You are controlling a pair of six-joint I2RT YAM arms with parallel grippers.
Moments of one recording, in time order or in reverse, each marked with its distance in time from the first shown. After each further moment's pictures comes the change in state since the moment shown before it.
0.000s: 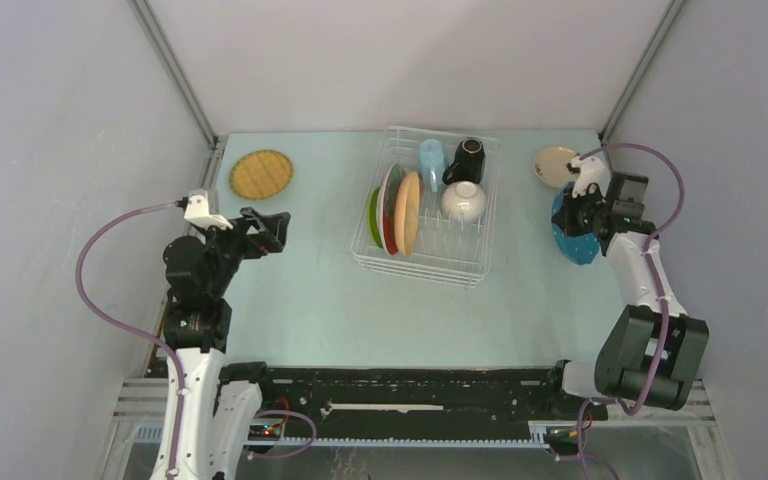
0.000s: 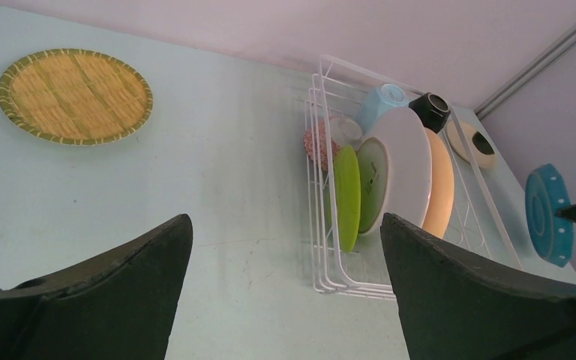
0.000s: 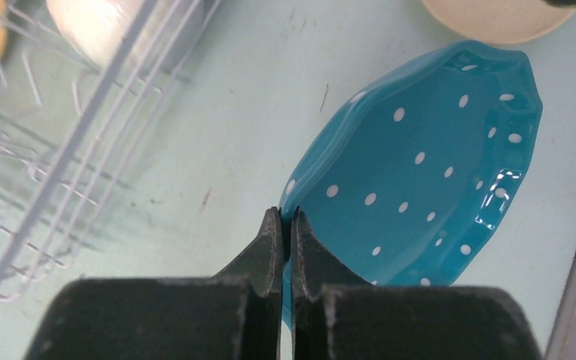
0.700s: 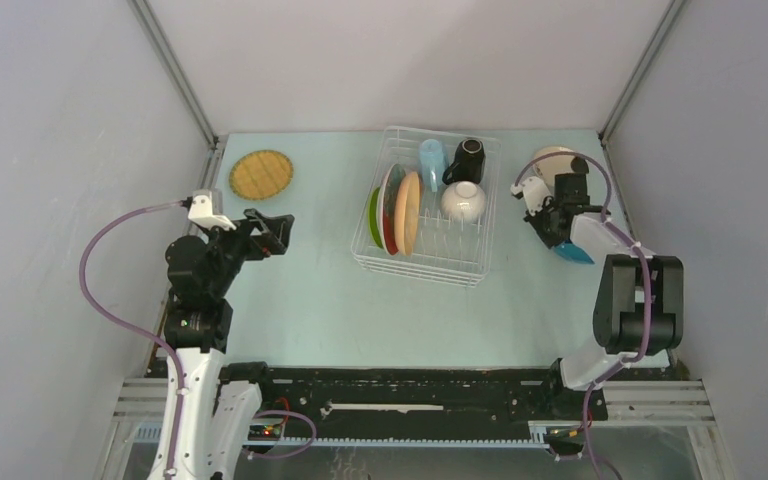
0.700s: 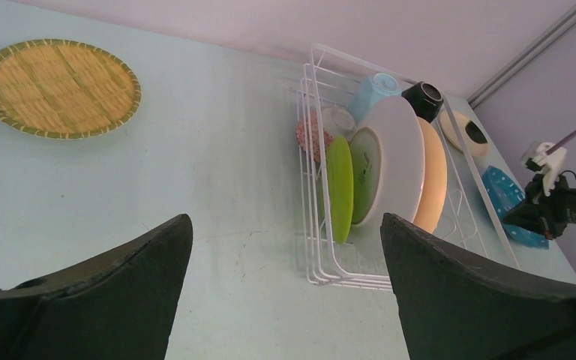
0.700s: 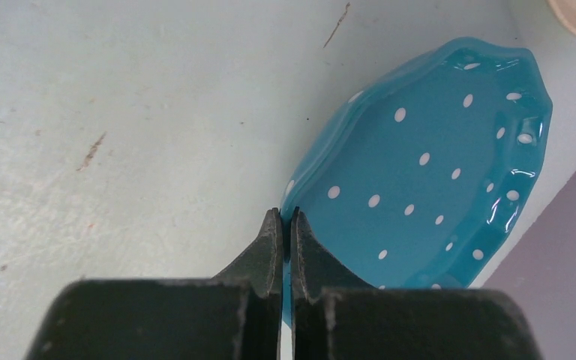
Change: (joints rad) left arm -0.017 0.001 0.000 -0.014 0.014 0.001; right arm 0.212 0.269 0.035 -0.055 0.395 -0.385
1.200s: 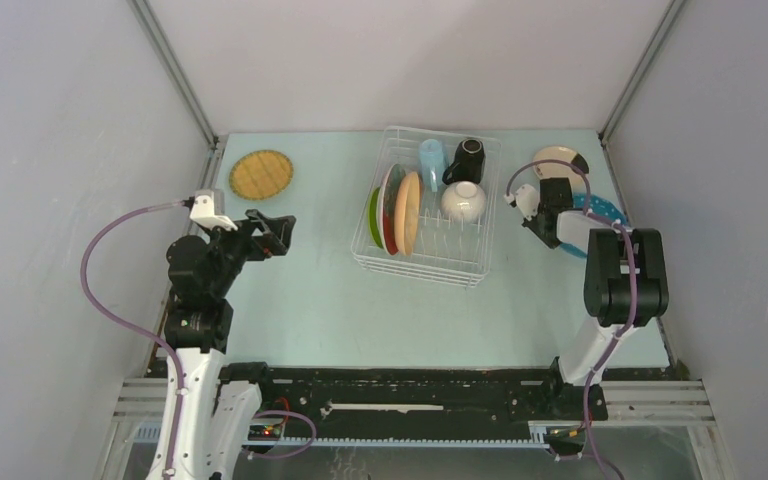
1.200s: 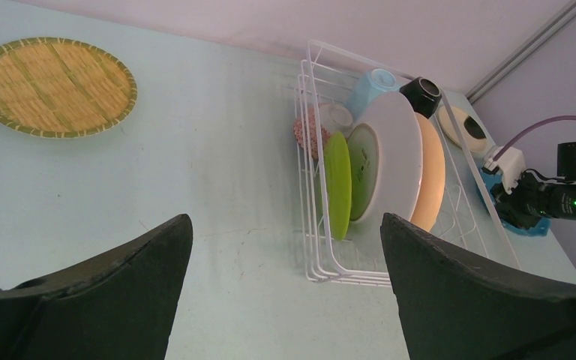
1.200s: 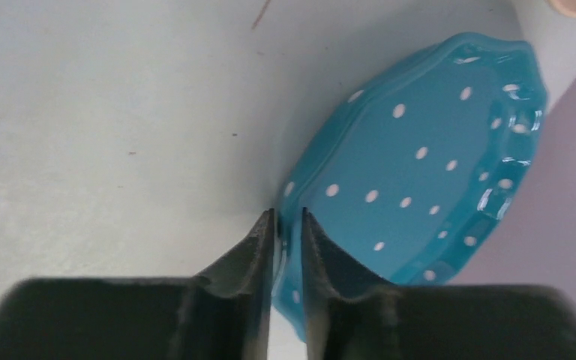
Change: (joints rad) left arm -0.013 0.000 0.000 -0.005 0.000 0.006; right arm 0.043 0.189 0.004 0.158 0.290 -0.101
